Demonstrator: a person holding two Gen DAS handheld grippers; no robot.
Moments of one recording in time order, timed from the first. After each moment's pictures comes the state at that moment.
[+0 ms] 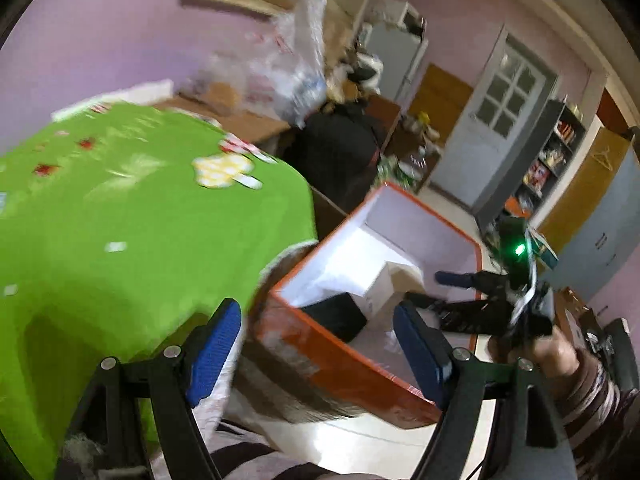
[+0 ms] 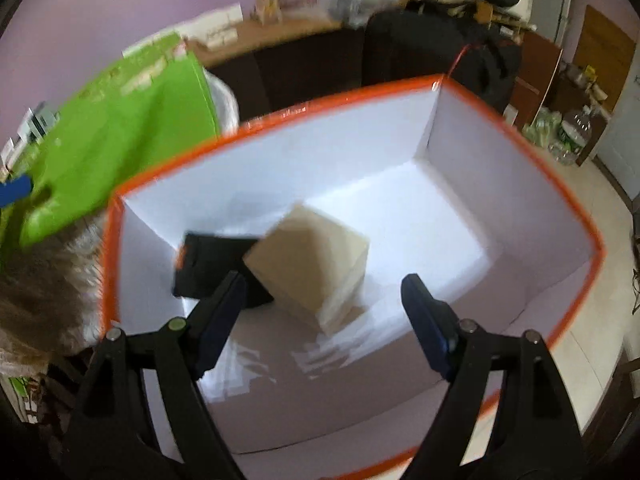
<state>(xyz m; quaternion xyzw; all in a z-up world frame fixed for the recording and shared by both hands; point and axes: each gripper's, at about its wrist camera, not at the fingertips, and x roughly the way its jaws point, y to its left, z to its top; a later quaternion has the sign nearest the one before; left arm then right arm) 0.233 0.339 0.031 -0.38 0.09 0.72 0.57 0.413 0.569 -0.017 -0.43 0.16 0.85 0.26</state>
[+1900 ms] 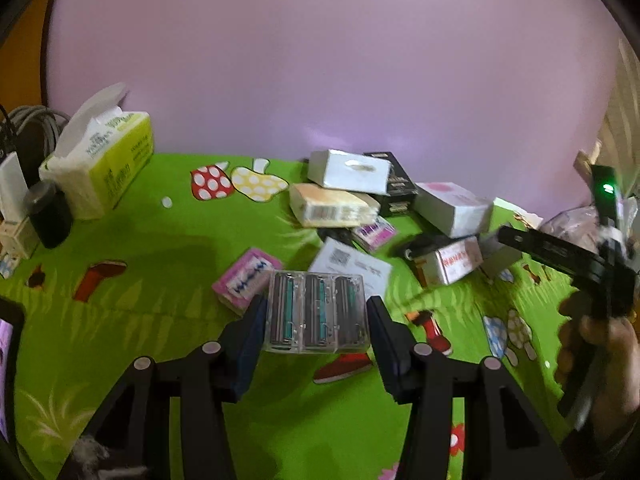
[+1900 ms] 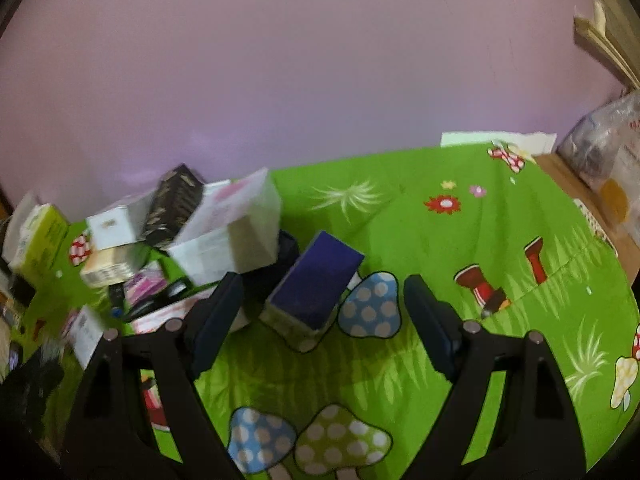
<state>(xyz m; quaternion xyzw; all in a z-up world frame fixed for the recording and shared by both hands) 0.011 0.003 0.038 -0.38 -0.08 0.91 0.12 -0.040 0.294 0.052 -0.39 0.07 0.91 0.08</state>
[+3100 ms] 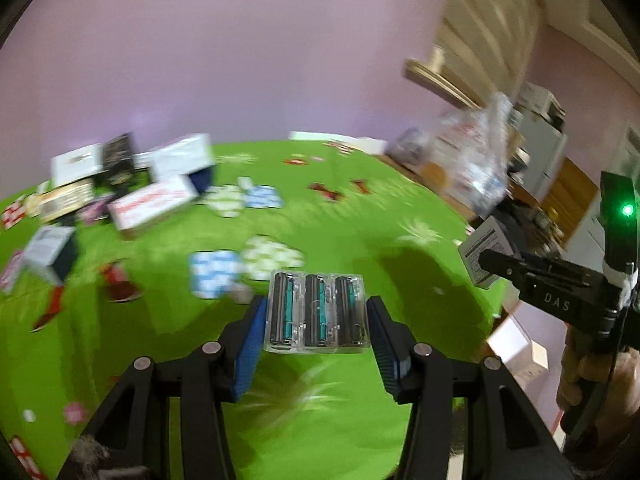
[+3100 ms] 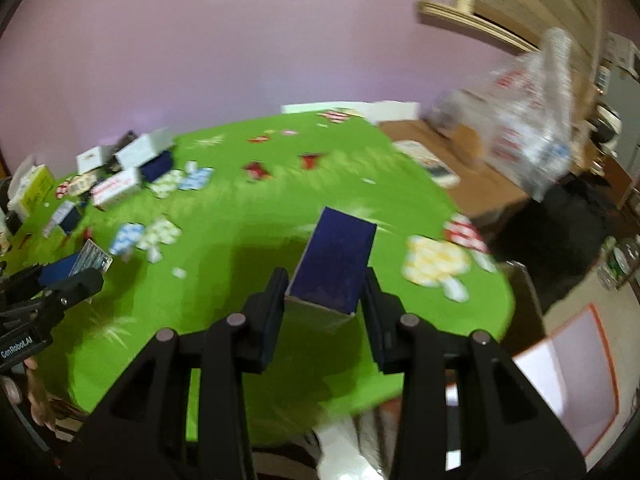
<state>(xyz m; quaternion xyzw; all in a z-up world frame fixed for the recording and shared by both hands) 0.117 0.197 0.051 -0.36 0.01 0.86 0.36 0.196 0.416 0.071 -0.37 0.05 0.91 0.16</state>
